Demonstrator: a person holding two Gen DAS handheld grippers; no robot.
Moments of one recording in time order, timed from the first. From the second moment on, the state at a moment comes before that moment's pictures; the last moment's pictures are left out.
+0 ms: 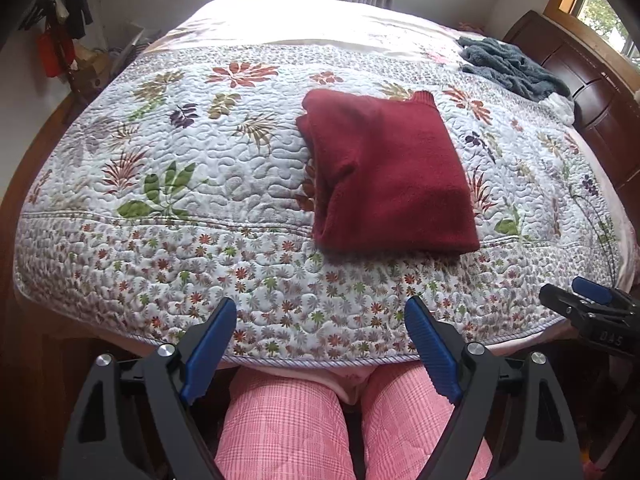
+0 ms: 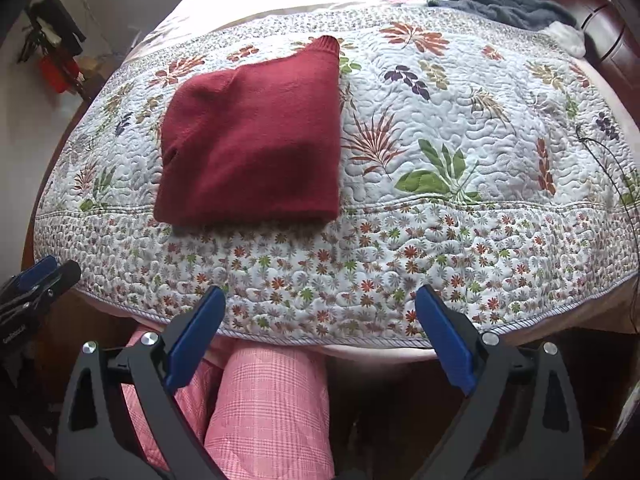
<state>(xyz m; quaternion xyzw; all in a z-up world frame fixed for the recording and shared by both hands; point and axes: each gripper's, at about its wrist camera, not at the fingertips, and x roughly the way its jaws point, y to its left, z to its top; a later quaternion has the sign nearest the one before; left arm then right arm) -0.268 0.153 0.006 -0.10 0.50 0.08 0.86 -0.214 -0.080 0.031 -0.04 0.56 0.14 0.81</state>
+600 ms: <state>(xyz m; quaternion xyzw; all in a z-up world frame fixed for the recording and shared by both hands) -0.278 0.127 0.045 -0.06 0.47 0.11 0.87 -0.231 -0.074 0.081 -0.06 0.53 0.11 0.84</state>
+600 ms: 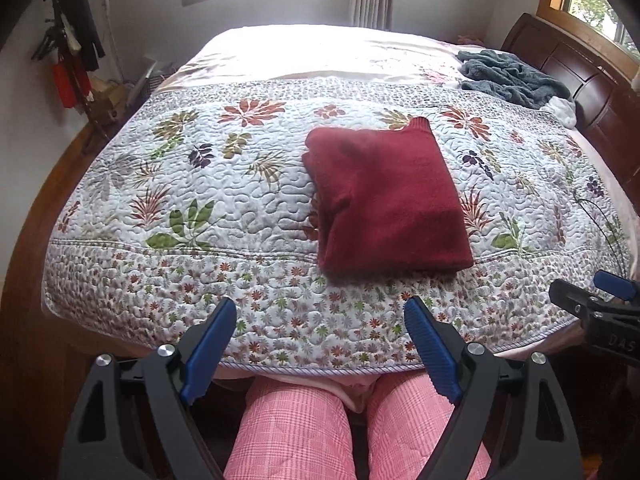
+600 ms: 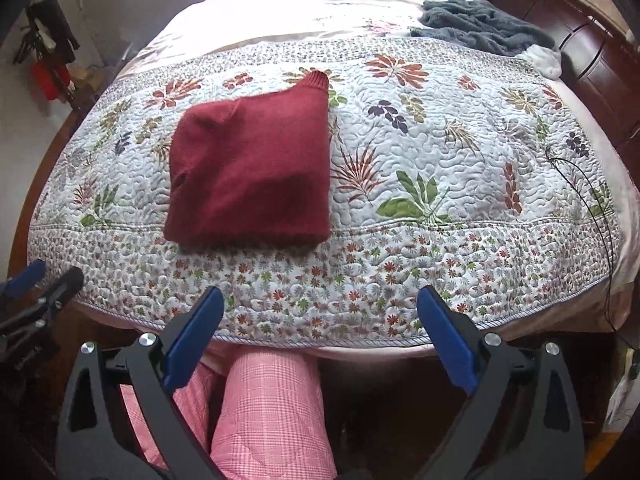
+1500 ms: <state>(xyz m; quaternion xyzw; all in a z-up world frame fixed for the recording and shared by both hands) -0.263 0.117 0.044 -0.03 0.47 0.12 0.87 -0.213 -0.072 0.068 -0.06 0.54 0.10 0.83</state>
